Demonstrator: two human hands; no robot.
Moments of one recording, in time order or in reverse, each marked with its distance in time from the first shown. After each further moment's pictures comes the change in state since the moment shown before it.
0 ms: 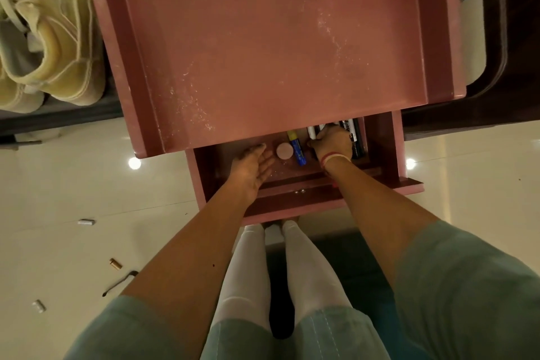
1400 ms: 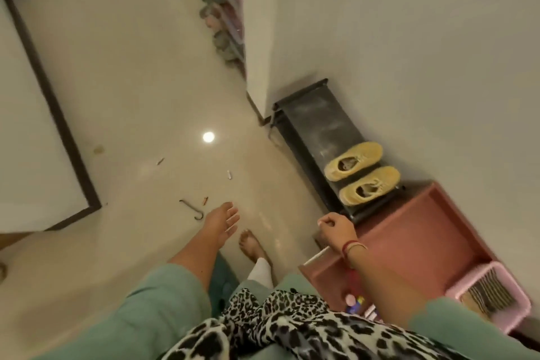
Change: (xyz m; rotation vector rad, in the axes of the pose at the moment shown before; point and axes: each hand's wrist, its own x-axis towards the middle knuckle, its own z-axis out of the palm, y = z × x) left_hand -0.330 -0.024 -0.411 -1.104 0.320 0.129; right_hand -0.406 -0.340 -0.016 -0.616 -0.493 -0.834
